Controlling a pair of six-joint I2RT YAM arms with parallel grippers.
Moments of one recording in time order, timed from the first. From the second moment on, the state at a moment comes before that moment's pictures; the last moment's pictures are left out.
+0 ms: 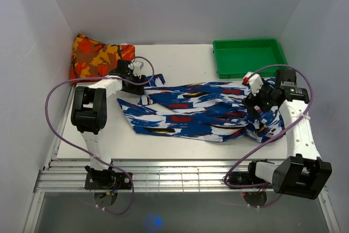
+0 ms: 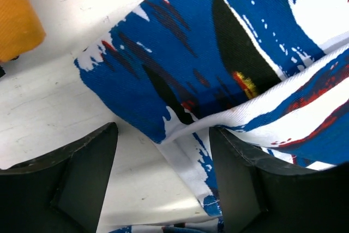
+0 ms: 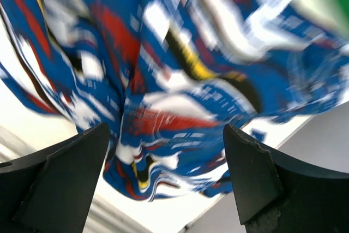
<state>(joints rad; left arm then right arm) -0.14 1.97 1.30 -0.29 0.18 0.13 -0.13 1.17 1.04 -0.98 -0.37 -1.00</state>
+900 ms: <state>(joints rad) 0.09 1.65 1.24 -0.52 -0.09 0.47 -0.39 1.68 1.21 -0.64 -0.31 -0.45</state>
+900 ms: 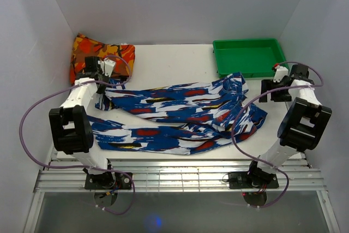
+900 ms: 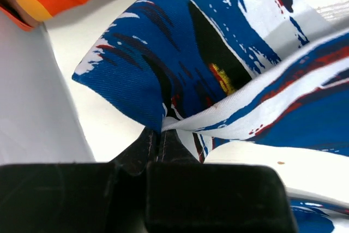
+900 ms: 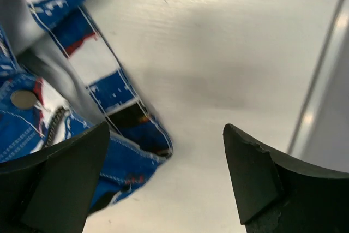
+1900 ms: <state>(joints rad) -0.08 1.67 1.22 -0.51 -0.19 0.56 -0.64 1.73 1.17 -0.66 -0.49 -0.52</state>
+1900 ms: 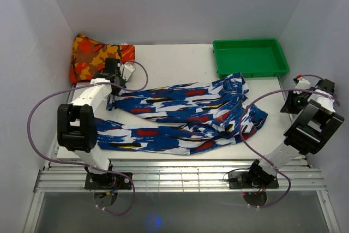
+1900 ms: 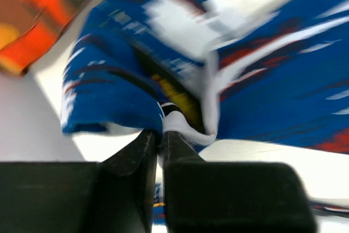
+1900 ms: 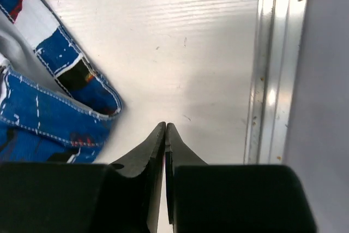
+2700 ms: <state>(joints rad) 0.12 1.54 1.00 -0.59 0.04 0.51 -0.25 1.81 1.19 -0.57 -0.62 -0.33</state>
